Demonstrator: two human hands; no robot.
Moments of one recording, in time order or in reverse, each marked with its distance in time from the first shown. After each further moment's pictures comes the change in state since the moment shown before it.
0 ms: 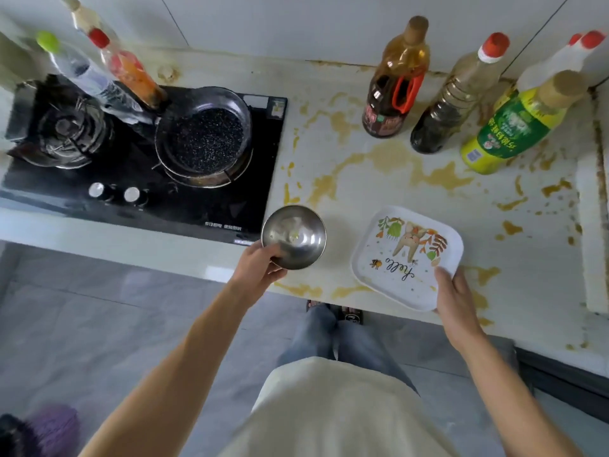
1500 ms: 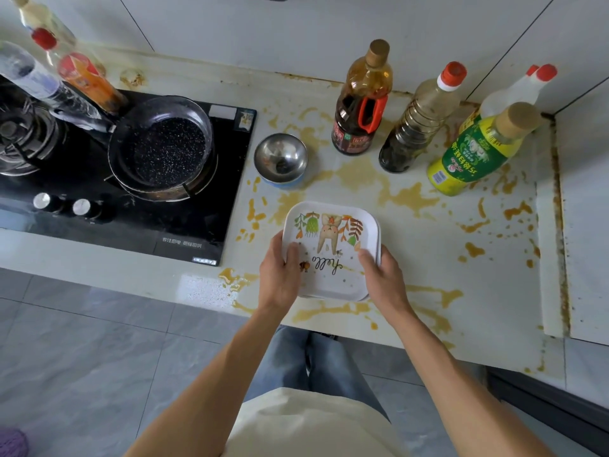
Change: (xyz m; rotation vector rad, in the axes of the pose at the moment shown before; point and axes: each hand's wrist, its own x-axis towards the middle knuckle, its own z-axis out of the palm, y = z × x) left_hand 0.007 -0.024 0.124 0.463 0.162 0.504; right_hand 0.044 -0.059 0.046 -0.141 -0.150 -0.218
